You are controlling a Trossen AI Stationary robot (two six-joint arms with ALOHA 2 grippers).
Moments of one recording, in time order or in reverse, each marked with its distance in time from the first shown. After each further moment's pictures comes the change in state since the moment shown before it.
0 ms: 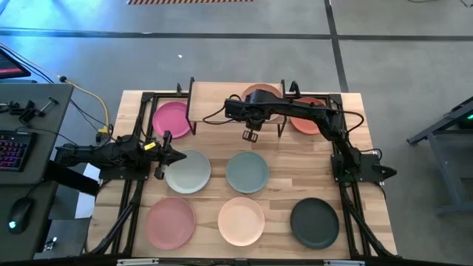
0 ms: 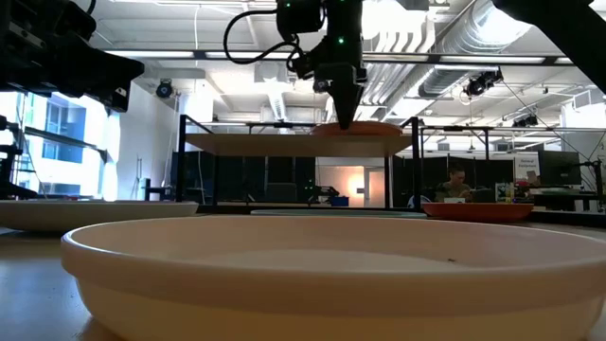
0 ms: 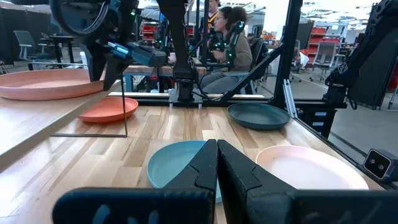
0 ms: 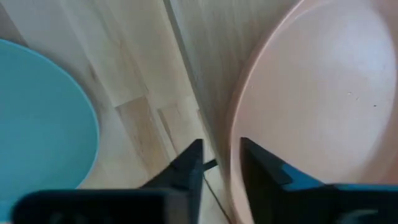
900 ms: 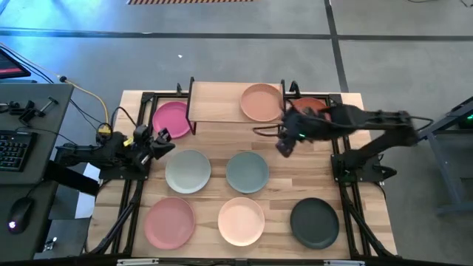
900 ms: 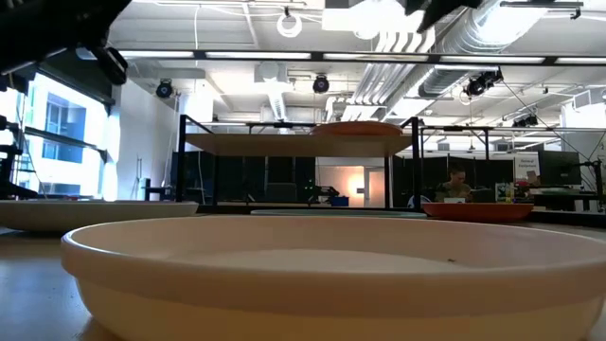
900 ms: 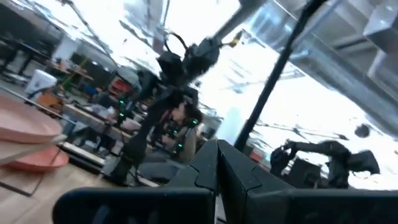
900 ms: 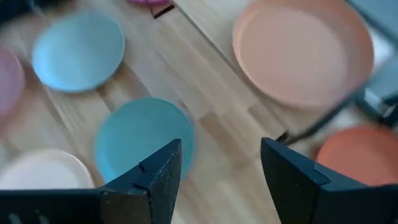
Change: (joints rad) left arm -0.006 0.000 0.000 0.405 -0.034 -0.534; right arm 0.313 -0.830 -0.648 0.326 0.097 0.592
